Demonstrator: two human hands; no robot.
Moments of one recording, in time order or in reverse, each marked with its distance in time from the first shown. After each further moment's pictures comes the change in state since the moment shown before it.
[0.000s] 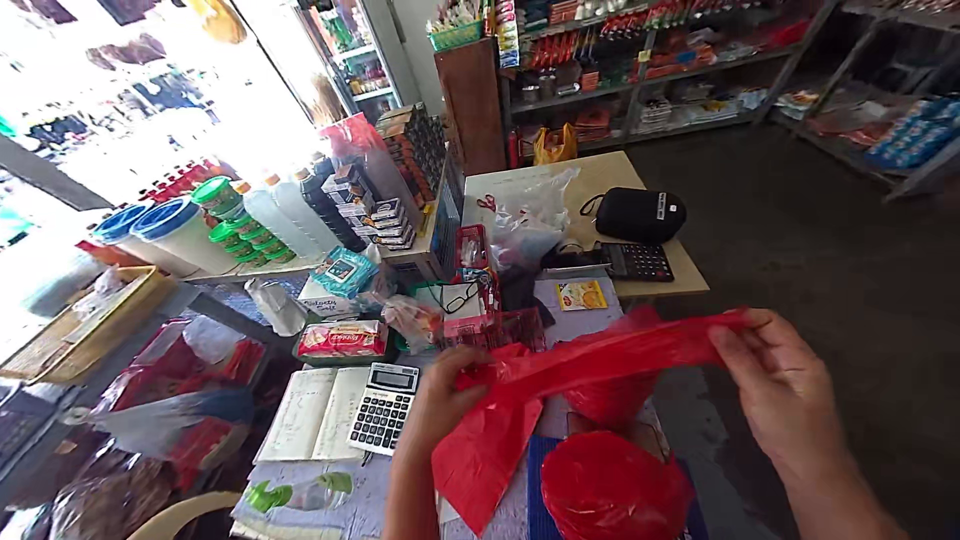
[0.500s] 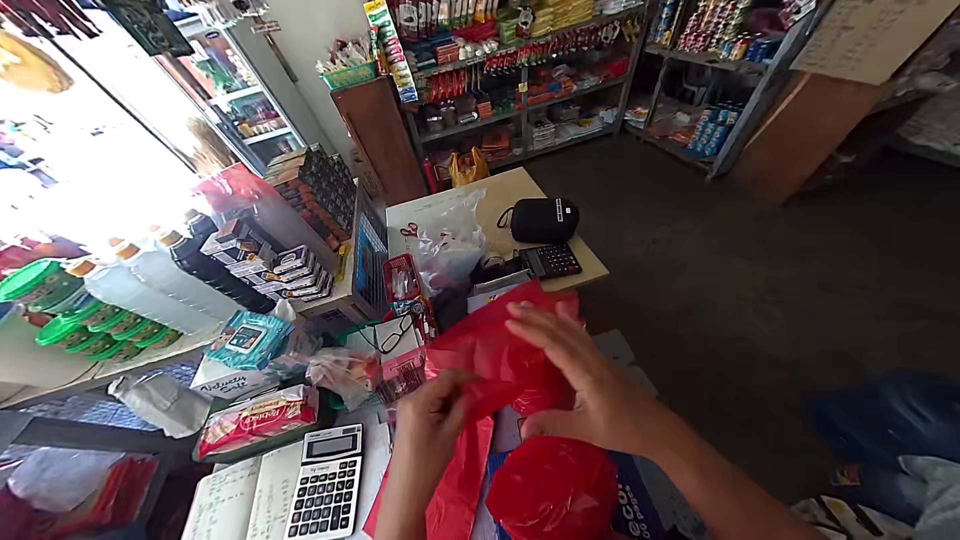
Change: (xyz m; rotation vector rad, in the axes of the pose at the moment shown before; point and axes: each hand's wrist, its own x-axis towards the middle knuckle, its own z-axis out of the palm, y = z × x) left_hand 0.030 0.057 0.048 -0.014 0.051 0.185; right_hand -0.008 -0.028 0.039 -0.404 -0.500 -0.269
